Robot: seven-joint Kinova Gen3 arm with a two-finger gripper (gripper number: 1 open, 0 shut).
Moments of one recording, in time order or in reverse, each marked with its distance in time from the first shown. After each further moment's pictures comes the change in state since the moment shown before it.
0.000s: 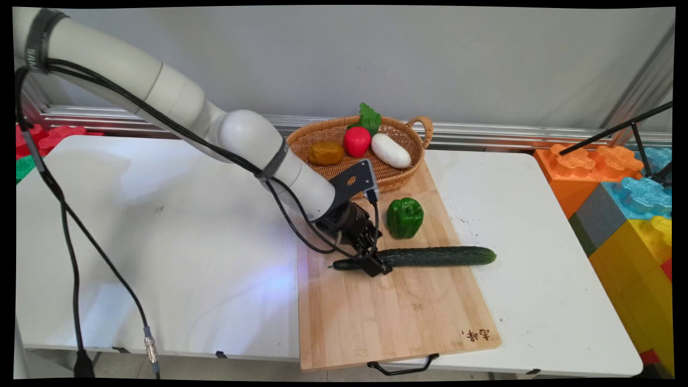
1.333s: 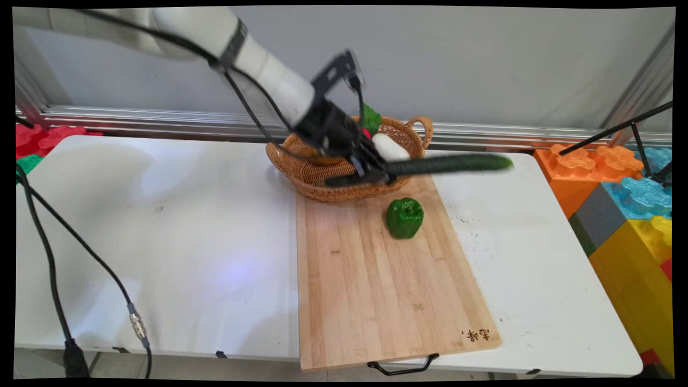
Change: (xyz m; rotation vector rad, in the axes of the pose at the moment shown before) arm 0.071 -0.039 -0.140 0.051 0.127 0.005
